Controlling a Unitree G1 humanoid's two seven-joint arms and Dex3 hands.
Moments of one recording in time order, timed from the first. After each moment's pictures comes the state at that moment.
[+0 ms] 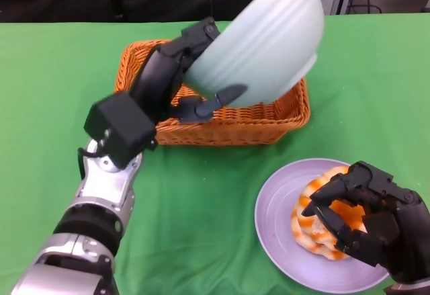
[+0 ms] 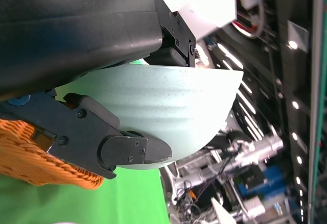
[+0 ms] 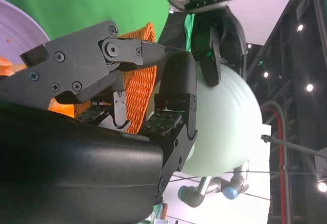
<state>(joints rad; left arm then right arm) -0.78 -0.02 -0.03 1.03 -0.05 -0.81 -0.29 0.04 0.03 0.02 0.31 0.19 -0.81 0.33</state>
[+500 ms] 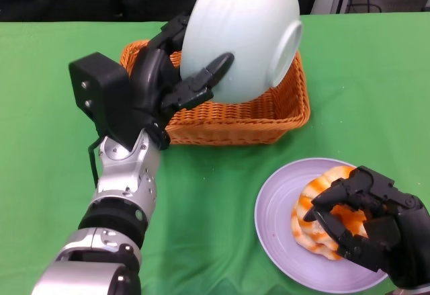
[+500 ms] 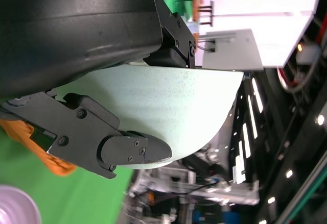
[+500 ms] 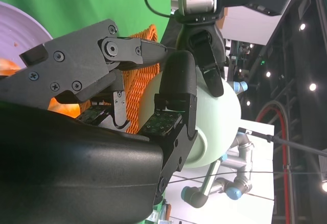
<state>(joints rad) -0.82 -0.13 0.18 1.03 -0.28 -0.43 -0.36 0.06 0.03 0.02 0.30 0.19 -0.81 0.34</state>
